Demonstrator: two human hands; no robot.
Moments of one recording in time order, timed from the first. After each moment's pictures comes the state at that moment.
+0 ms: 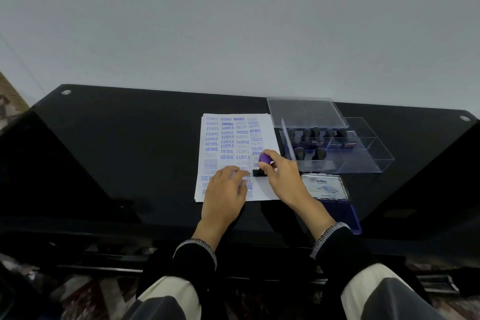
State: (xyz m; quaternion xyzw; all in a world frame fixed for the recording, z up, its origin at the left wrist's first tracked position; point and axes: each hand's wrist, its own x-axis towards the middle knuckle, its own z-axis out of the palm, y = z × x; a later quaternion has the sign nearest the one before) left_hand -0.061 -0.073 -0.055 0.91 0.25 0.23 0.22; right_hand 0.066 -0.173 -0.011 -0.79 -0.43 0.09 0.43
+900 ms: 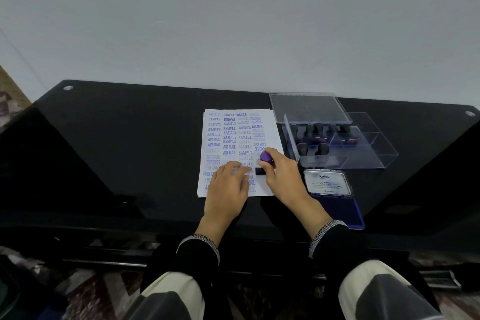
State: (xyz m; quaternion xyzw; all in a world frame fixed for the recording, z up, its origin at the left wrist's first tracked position) left_hand -0.062 -0.074 -0.056 0.91 0.26 0.23 0.22; right_hand 0.055 -0.170 -0.017 -0.80 -0.43 0.03 0.41
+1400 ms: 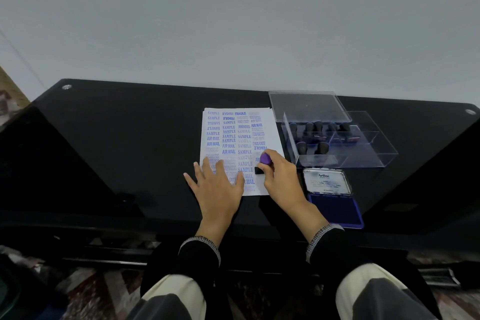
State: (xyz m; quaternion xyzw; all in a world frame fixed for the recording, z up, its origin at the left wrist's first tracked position) left_hand -0.061 -0.076 -0.057 0.86 0.46 0.17 0.13; right_hand 0.047 -0.171 -0.023 -0.80 -0.42 0.02 0.43
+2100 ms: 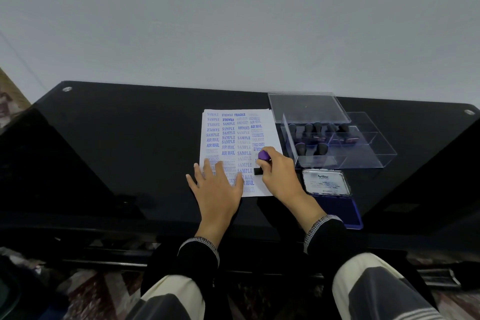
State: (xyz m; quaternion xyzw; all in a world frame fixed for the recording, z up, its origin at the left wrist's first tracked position) left_hand -0.062 -0.077 -0.055 0.86 0.46 0.17 0.14; right_hand 0.056 -0.163 -0.015 -0.81 -0.41 0.04 0.42
